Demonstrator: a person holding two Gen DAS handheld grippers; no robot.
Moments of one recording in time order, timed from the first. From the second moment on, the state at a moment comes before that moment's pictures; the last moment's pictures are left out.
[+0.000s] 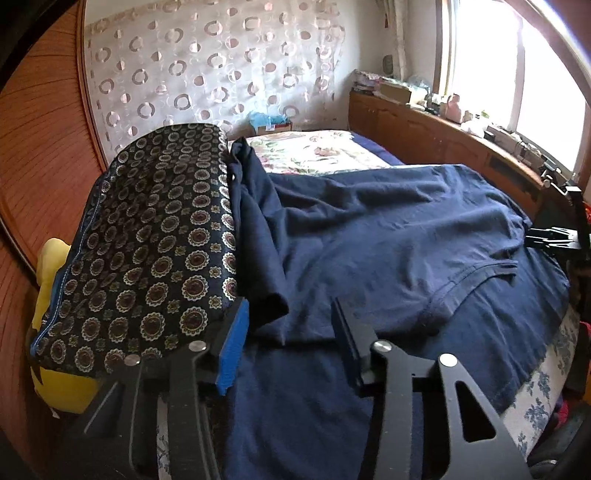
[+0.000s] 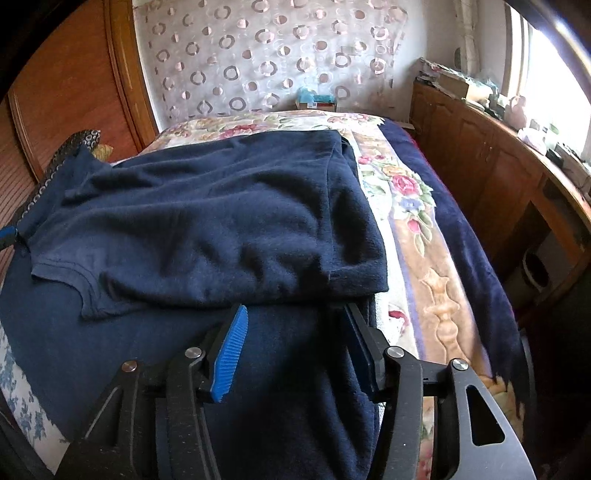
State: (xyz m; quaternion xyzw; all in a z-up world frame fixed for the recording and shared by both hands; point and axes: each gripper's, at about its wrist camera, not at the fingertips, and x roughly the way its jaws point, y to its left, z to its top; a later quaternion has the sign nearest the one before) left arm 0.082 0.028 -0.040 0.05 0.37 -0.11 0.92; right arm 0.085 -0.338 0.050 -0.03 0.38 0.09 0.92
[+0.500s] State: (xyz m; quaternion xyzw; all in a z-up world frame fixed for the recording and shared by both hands) left arm 0.101 0.016 -0.047 0.09 0.38 -0.07 0.92; right arm 0.086 -0.332 0.045 -0.04 0.38 0.09 0.92
